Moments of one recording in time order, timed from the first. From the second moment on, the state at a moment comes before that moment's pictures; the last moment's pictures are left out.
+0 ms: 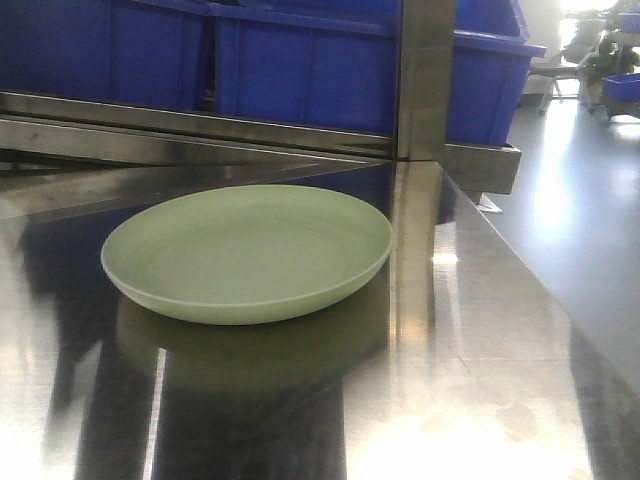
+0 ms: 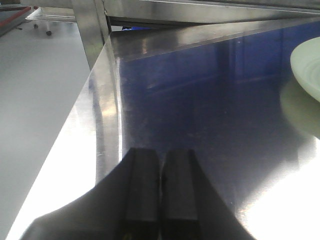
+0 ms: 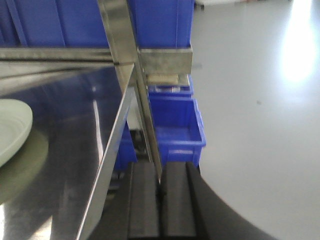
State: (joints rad) left arm -0.07 -0.01 0.00 0.22 0.35 -0.18; right arm 0.06 0.18 -0.03 0.15 0.11 0.06
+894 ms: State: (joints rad) left arm -0.07 -0.01 0.00 0.22 0.35 -0.18; right arm 0.27 1.10 -0.74 0.42 0.31 0.07
